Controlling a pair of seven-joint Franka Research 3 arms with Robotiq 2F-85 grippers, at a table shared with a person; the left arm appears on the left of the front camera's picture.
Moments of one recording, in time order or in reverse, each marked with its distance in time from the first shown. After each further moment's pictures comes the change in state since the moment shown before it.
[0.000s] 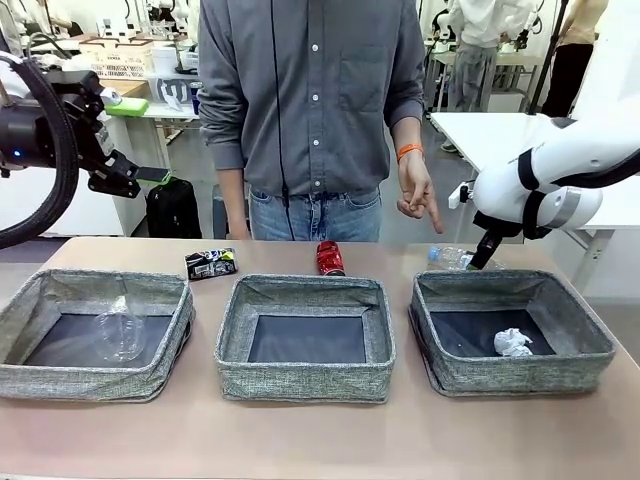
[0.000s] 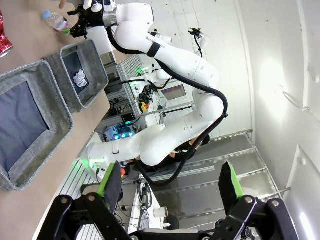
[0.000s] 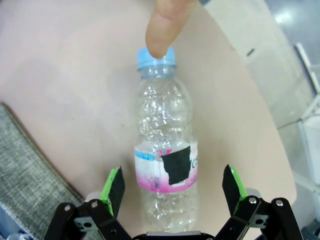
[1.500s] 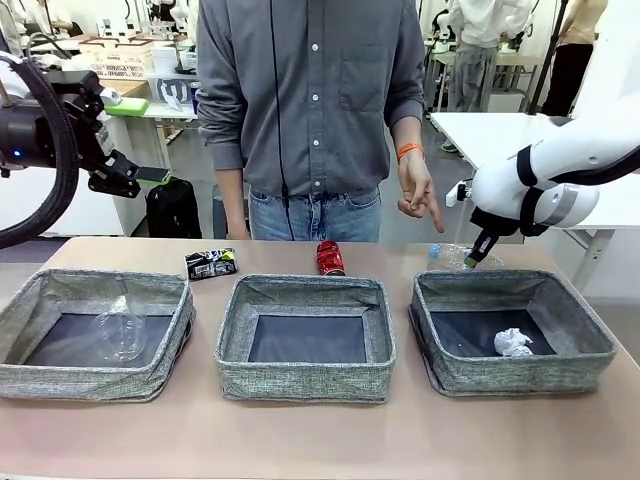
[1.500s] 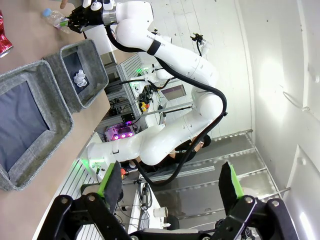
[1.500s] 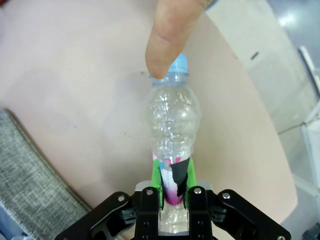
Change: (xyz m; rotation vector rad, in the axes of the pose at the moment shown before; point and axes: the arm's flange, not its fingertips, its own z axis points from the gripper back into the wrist) left arm 0.000 0.000 0.000 0.000 0.000 0.000; right arm 0.006 -0.003 -0.001 0.023 -0.012 -0.001
